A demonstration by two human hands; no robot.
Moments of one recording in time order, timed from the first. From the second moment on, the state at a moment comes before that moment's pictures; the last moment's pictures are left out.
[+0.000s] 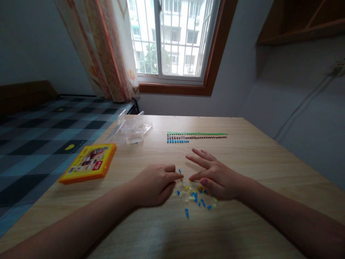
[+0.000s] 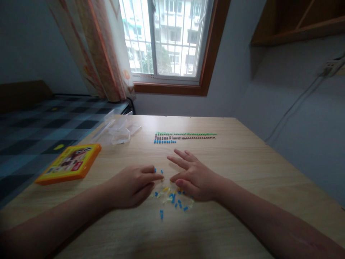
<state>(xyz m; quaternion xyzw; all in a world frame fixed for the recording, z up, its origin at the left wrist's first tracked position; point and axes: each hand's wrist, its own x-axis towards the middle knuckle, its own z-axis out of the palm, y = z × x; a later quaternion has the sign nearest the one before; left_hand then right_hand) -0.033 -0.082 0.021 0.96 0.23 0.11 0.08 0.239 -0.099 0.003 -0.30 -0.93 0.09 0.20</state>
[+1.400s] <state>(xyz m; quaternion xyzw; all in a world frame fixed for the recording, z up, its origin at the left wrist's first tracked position) -0.032 -0.087 0.022 0.97 0.20 0.10 0.07 0.238 -0.106 0.007 -0.24 -0.94 0.14 0.20</state>
